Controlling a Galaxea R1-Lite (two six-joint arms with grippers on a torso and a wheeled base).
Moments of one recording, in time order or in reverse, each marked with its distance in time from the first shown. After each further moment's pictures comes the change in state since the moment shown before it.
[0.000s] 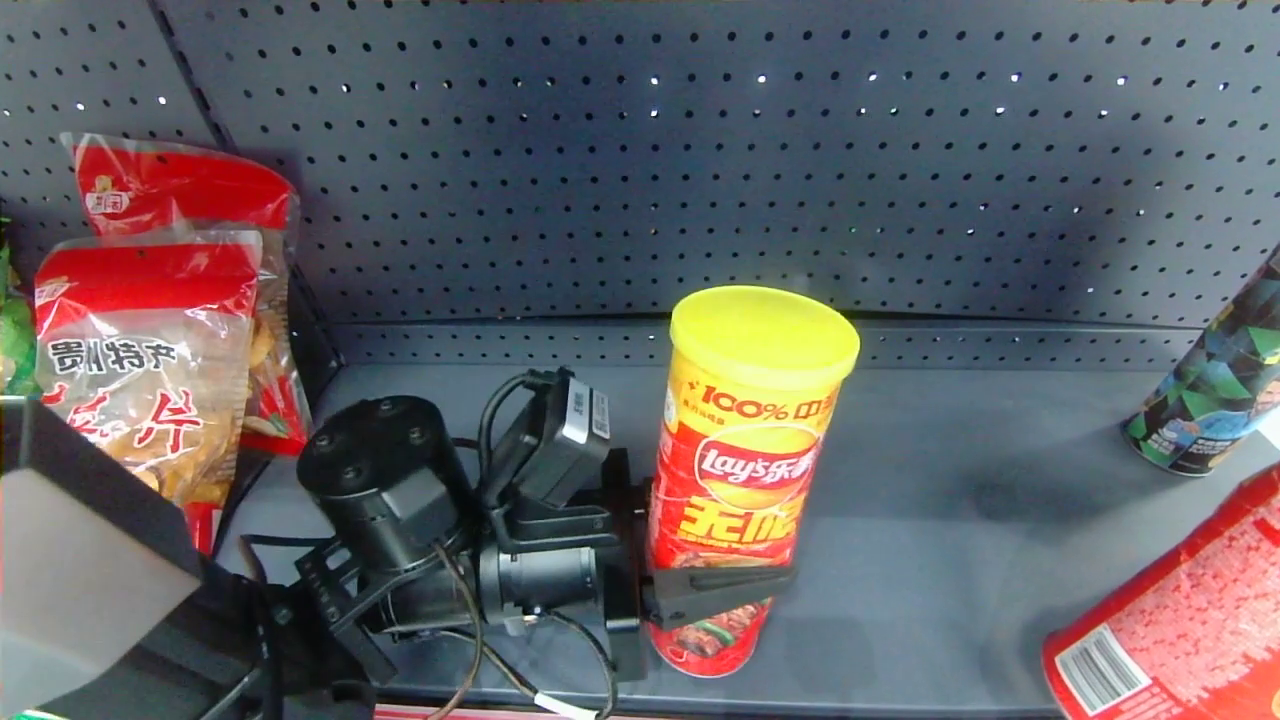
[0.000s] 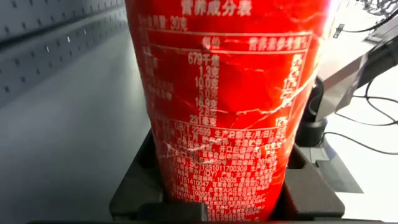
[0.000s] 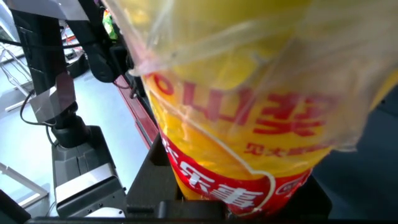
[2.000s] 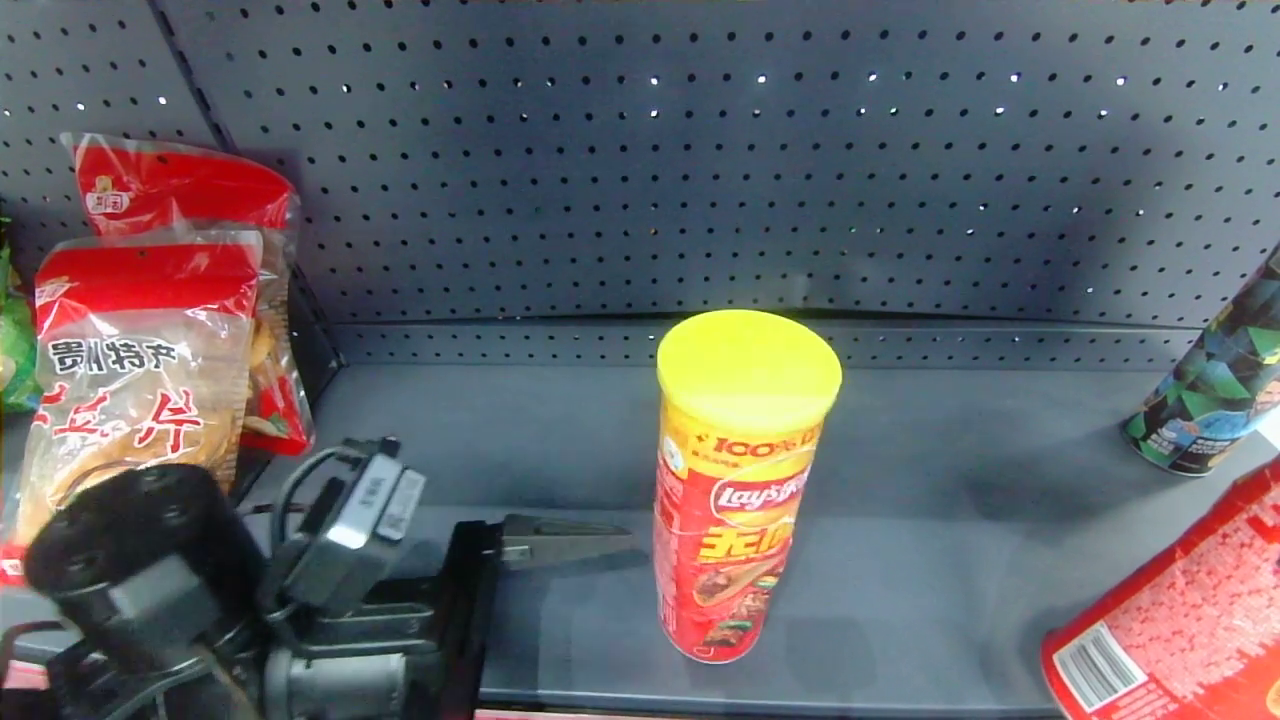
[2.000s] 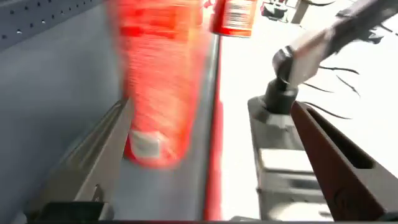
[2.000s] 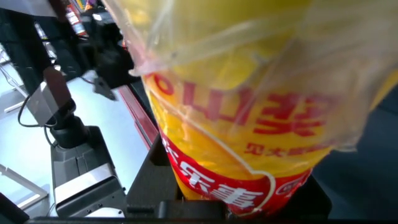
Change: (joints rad) left arm 0.111 -0.269 0.348 0.008 -0.098 0.028; right arm -0.008 0.005 0.002 0.000 -0.001 0.000
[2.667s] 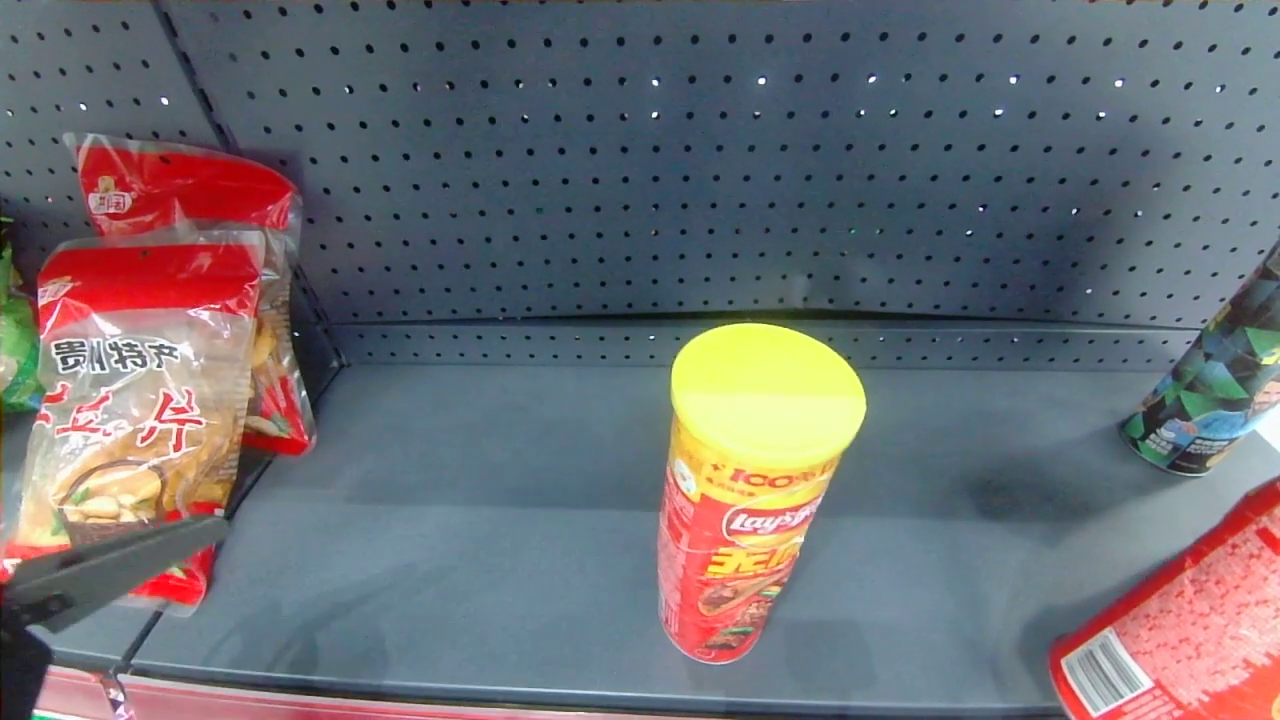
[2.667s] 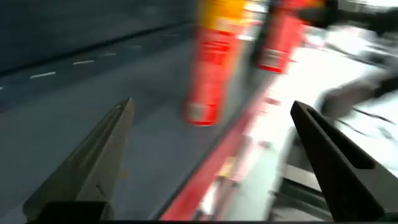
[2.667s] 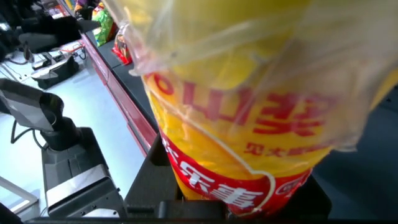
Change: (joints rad) left arm 0.514 -0.886 0.030 0.728 0.007 -0.132; right arm -0.038 -0.036 0.026 0.000 0.001 0.000
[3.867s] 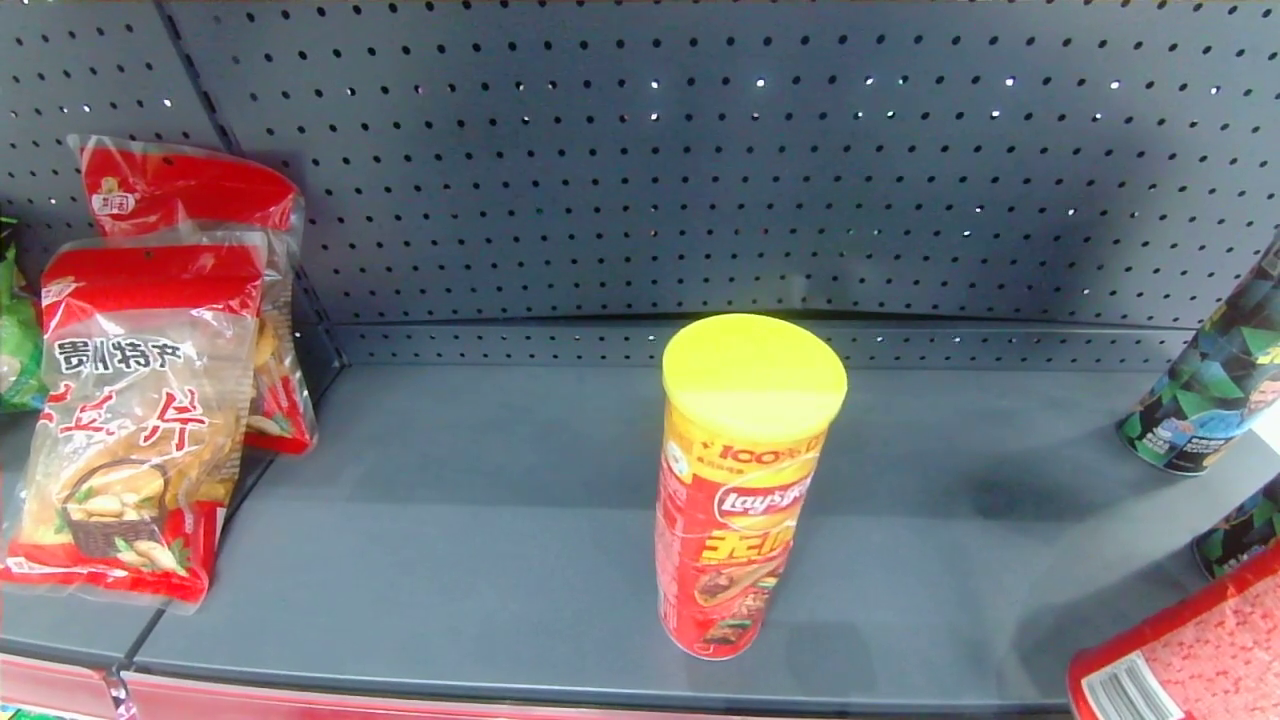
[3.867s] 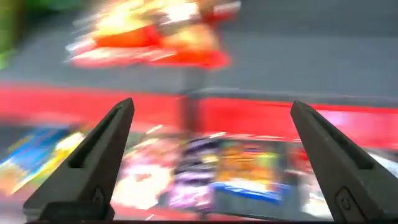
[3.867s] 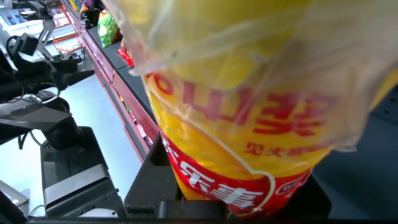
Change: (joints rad) left arm 0.476 -0.761 0.113 0.824 0.689 0.205; right arm 0.007 -0.067 0.014 -0.001 0.003 0.001
